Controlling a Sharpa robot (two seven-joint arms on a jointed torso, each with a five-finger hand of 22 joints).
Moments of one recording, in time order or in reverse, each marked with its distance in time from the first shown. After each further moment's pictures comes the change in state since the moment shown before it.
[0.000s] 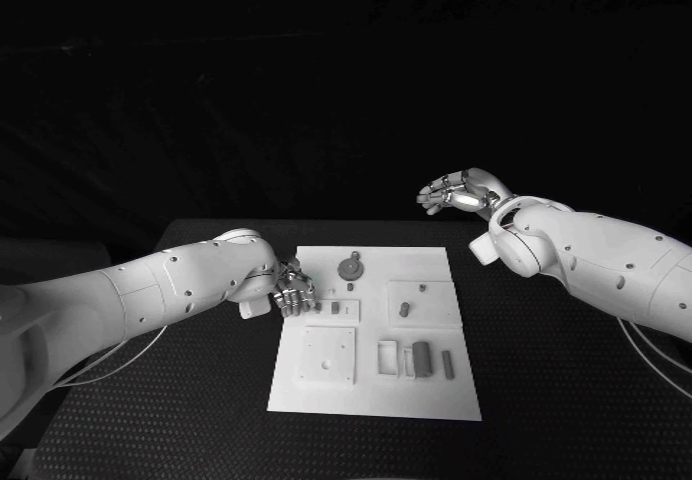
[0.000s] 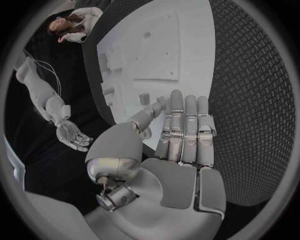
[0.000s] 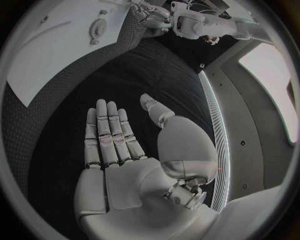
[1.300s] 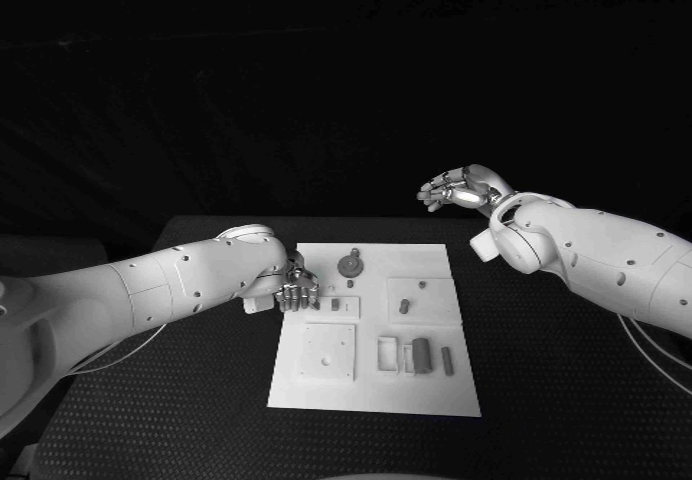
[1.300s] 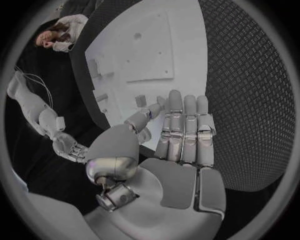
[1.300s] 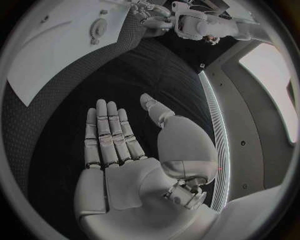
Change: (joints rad) left arm 0.010 0.020 -0.003 0.032 -0.113 -0.010 -0.084; left_hand -0.087 -0.028 0.051 -0.003 0.158 0.020 0.001 0.025 0.050 0.018 -0.007 0.072 0.065 0.018 -0.018 0.061 -0.008 0.000 0.033 -0.025 0.000 0.045; right arm 0.000 -0.001 0.000 -0.001 0.000 0.000 -0.001; right_hand 0.004 -0.004 0.000 0.000 0.000 0.000 0.000 0.004 -0.001 0.000 0.000 0.000 -0.001 0.001 -0.001 0.000 0.001 0.000 0.000 0.000 0.000 0.003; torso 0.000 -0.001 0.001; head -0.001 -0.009
